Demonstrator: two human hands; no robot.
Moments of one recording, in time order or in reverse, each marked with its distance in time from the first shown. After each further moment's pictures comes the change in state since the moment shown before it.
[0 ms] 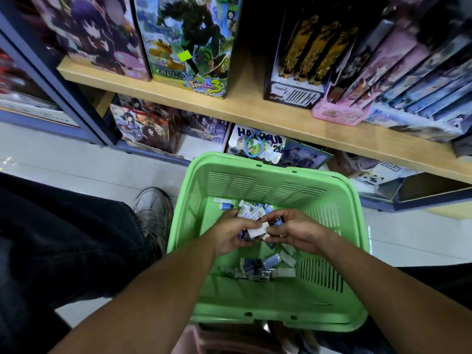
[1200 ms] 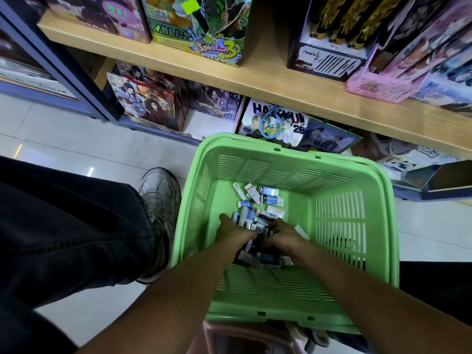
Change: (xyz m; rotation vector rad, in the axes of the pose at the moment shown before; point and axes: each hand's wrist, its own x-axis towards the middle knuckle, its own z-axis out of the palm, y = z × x) left_hand 0.031 -0.059 -0.019 0.245 0.397 -0.086; right_hand 0.045 0.070 0.035 -0.264 0.238 0.193
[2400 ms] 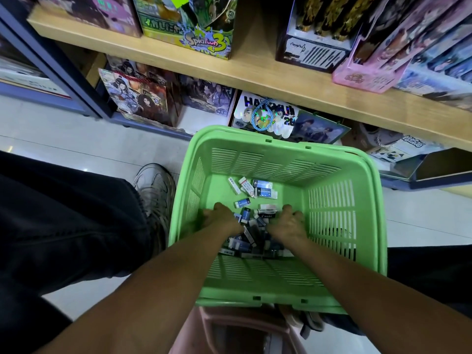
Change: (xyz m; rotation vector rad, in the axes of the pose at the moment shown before) left_hand 0.002 0.021 -0.015 0.874 0.067 0.025; right_hand -0.006 0.000 -0.002 -0.657 0.410 -0.003
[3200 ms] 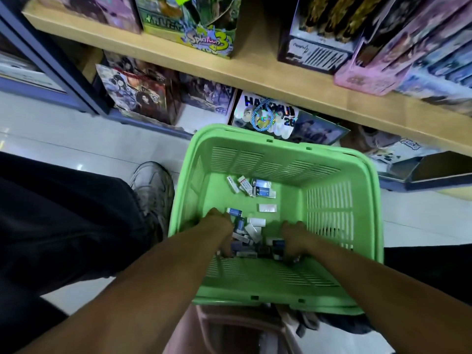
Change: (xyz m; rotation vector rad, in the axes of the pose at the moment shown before) left_hand -0.013 -0.004 -0.010 0.547 -0.153 0.157; right_hand 0.010 0.029 -0.013 -0.432 -0.326 -0.087
